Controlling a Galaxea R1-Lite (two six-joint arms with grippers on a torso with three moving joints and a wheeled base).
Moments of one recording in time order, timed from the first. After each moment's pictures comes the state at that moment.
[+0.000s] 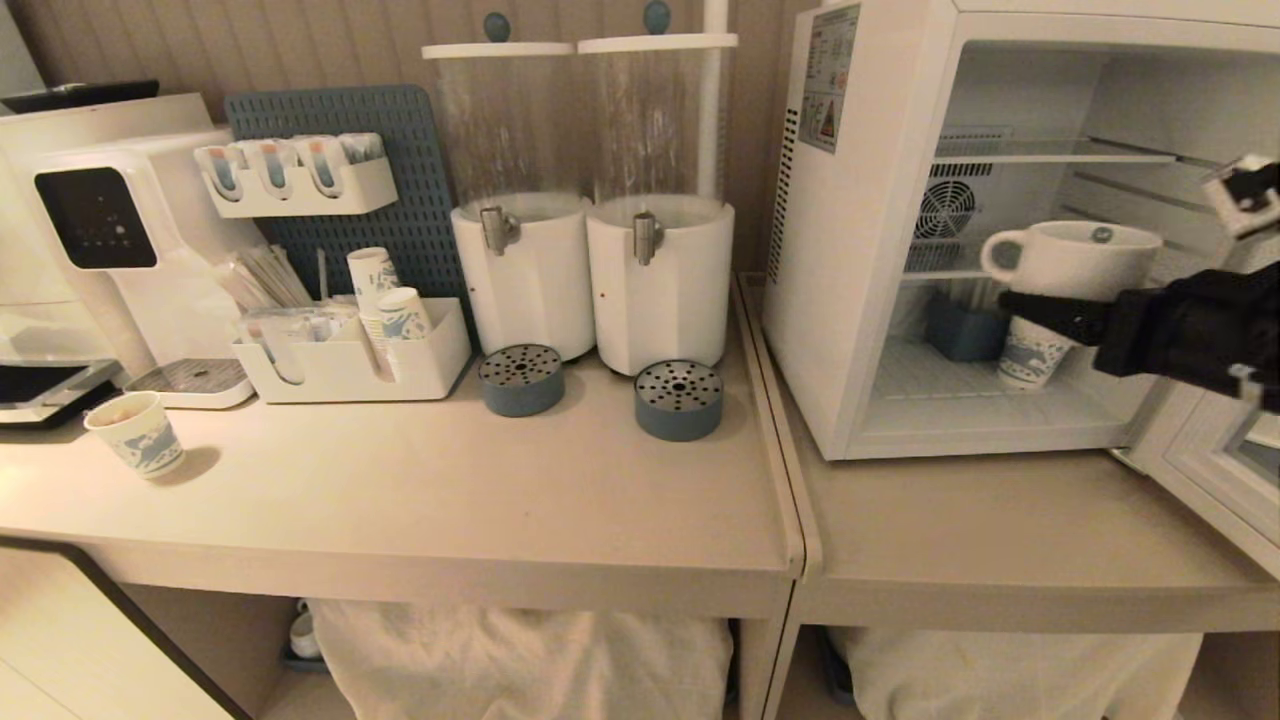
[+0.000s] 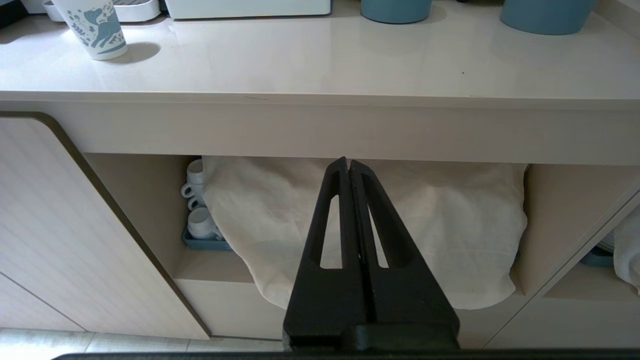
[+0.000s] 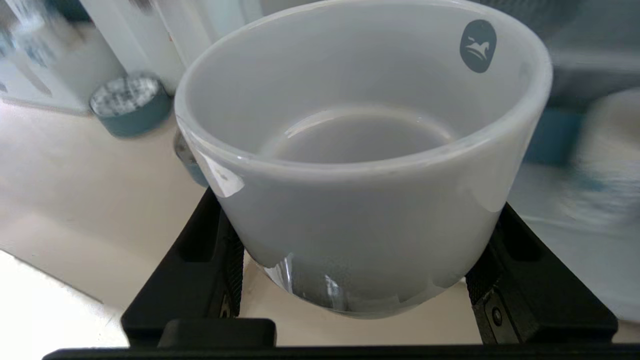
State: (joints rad) left arm 0.00 0.00 -0.03 0.07 0.00 0.00; right arm 0.03 1.48 -0.81 -0.52 0.33 0.03
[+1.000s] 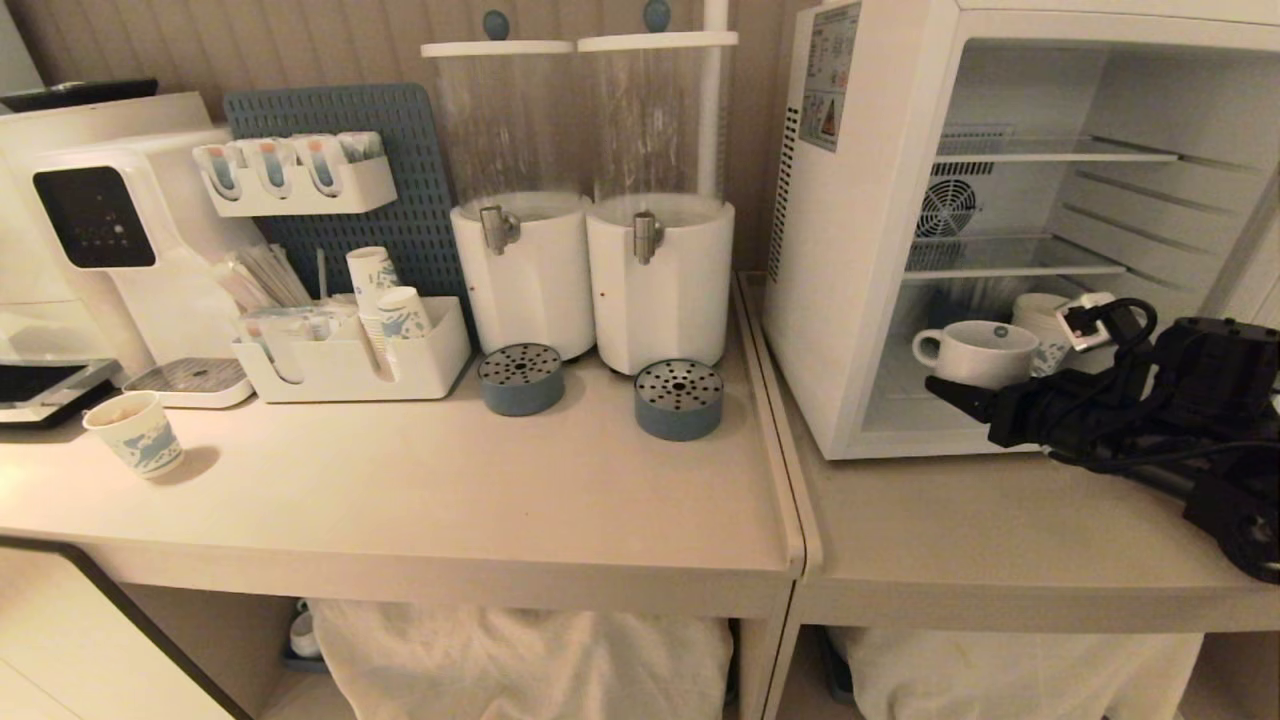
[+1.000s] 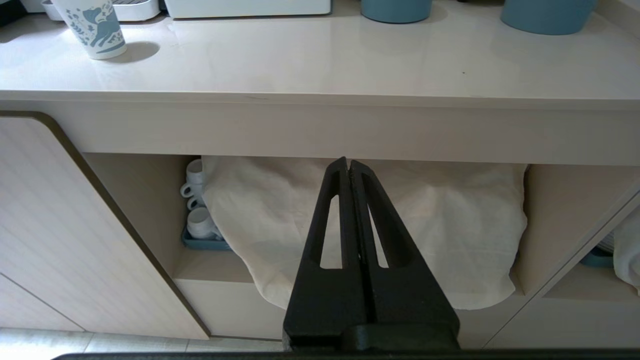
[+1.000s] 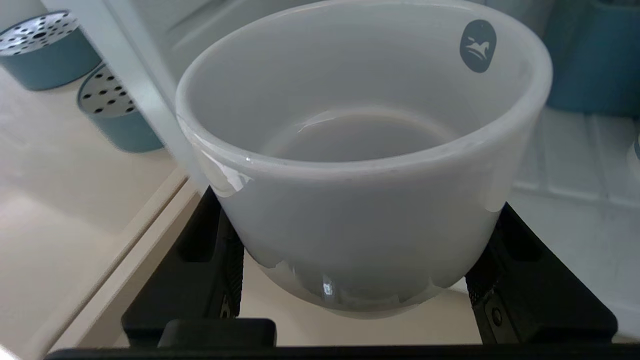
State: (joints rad) left arm 0.00 0.00 -0.03 0.07 0.00 0.00; right arm -0.03 1.87 -0.67 -1.00 0.40 -0.01
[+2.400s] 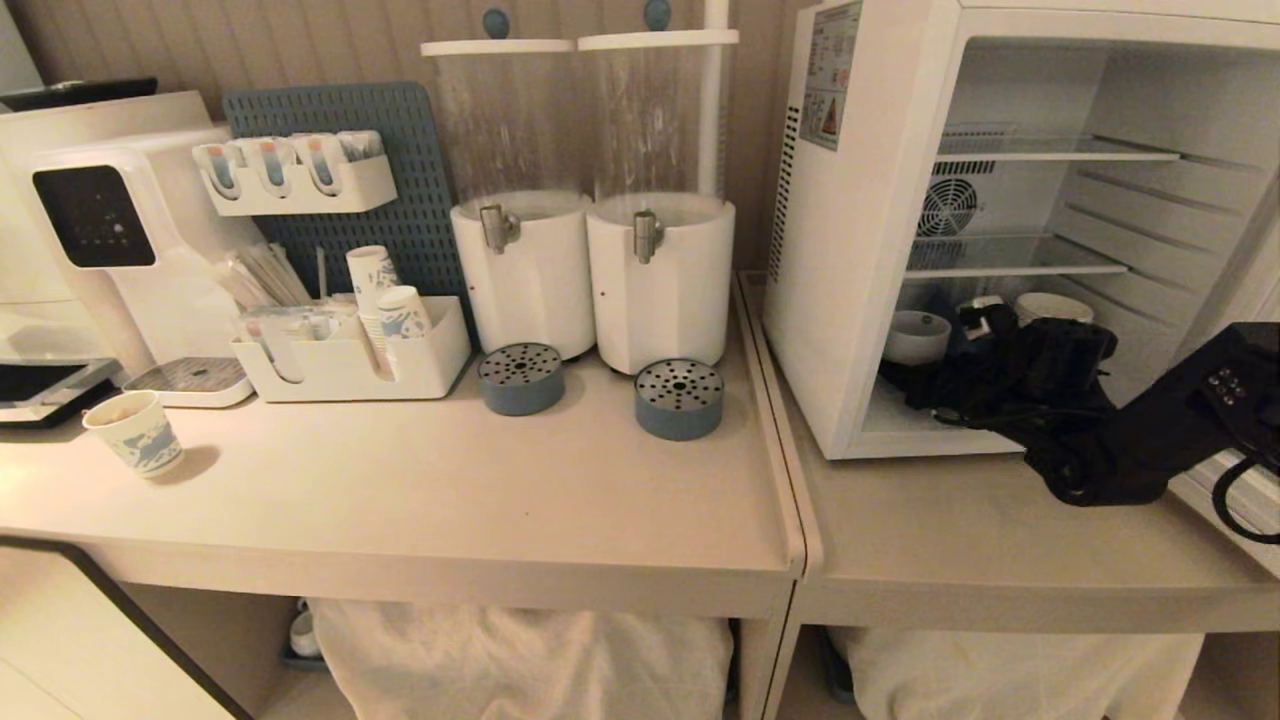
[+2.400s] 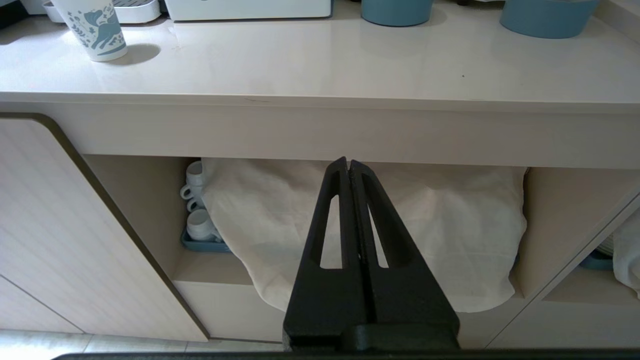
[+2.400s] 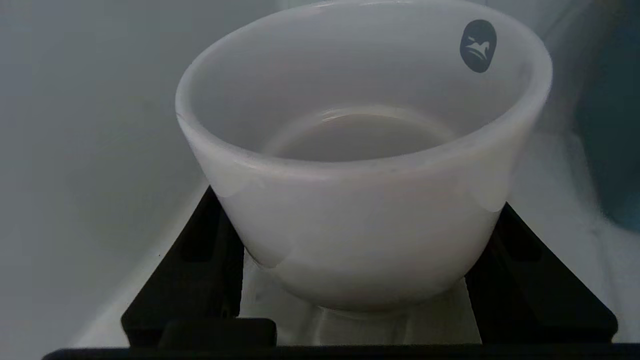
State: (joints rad) left arm 0.00 0.00 -0.03 0.06 0.00 0.00; right arm -0.03 2.33 -1.17 -1.03 0.39 -0.02
